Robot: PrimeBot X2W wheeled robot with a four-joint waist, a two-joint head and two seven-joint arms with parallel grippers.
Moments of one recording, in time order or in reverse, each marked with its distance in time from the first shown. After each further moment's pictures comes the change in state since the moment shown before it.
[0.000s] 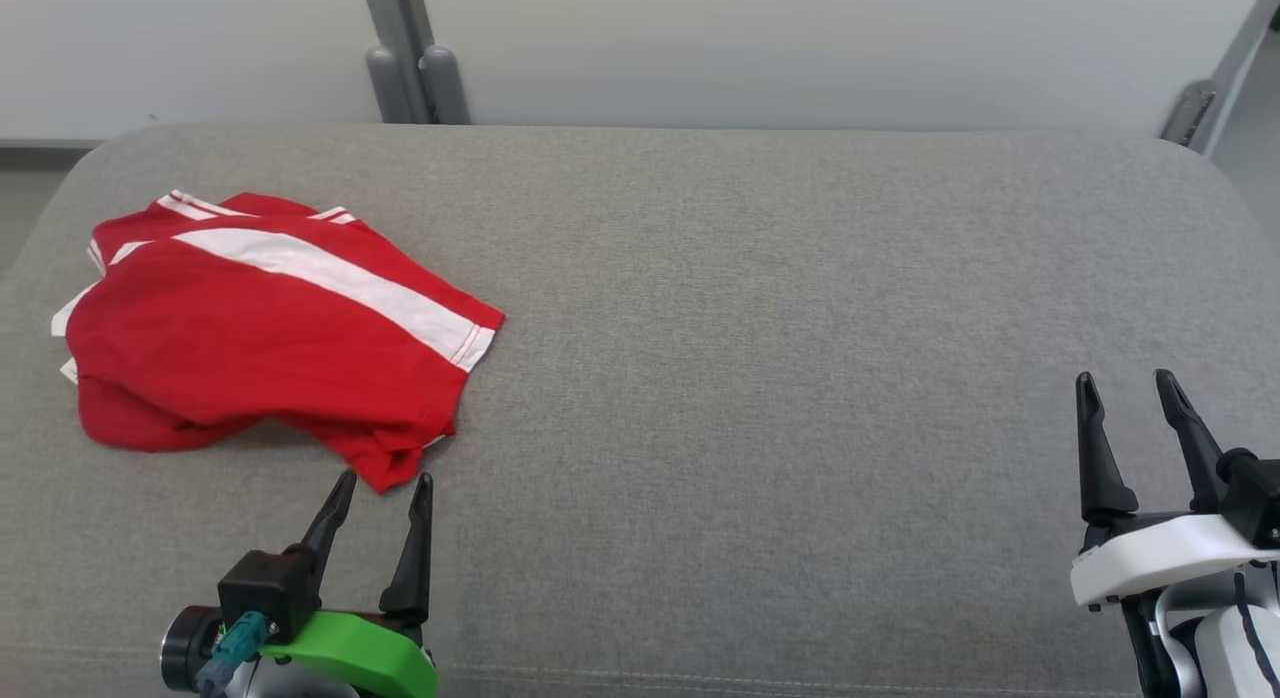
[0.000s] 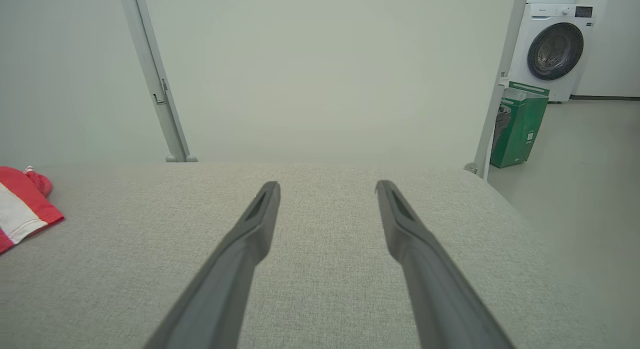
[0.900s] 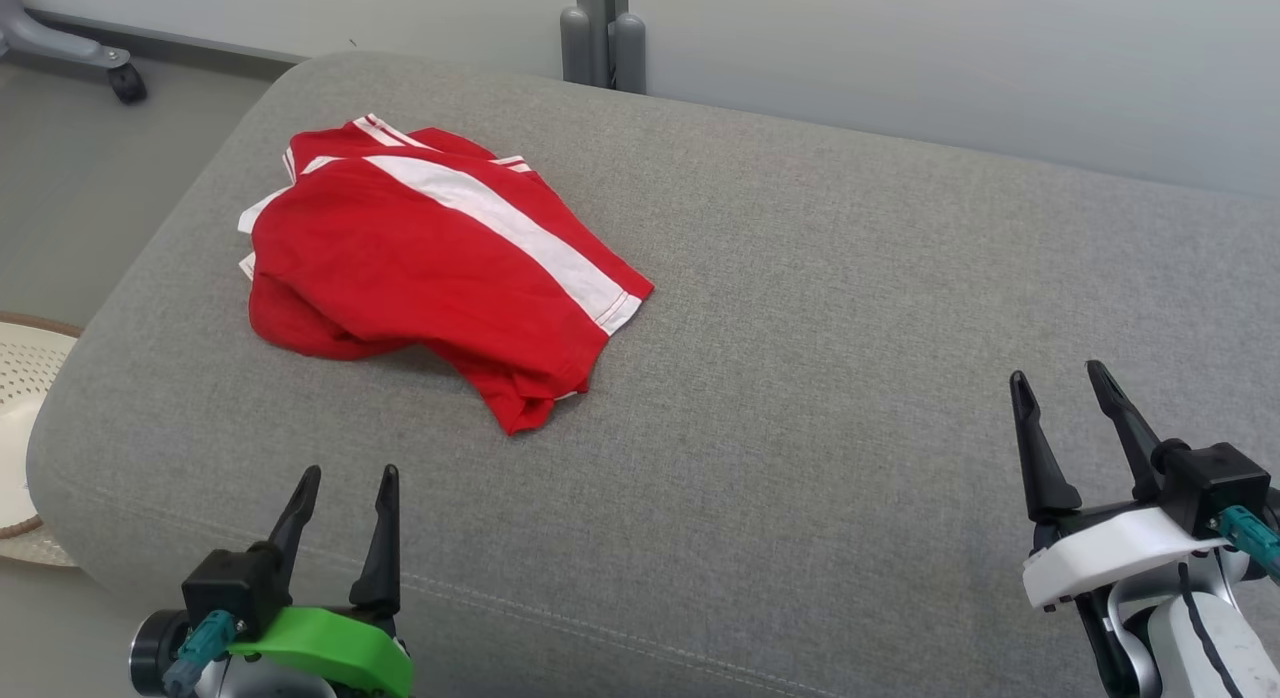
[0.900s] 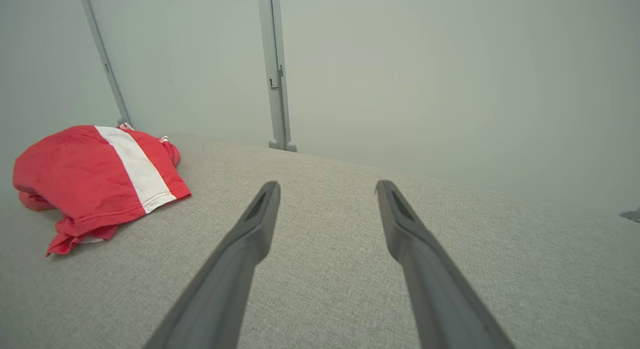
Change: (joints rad) left arm 0.000 -0.003 0.054 -0.001 0.000 -0.002 0.000; right arm -0.030 0.019 0.067 0.013 -0.045 0.043 0.000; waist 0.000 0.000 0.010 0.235
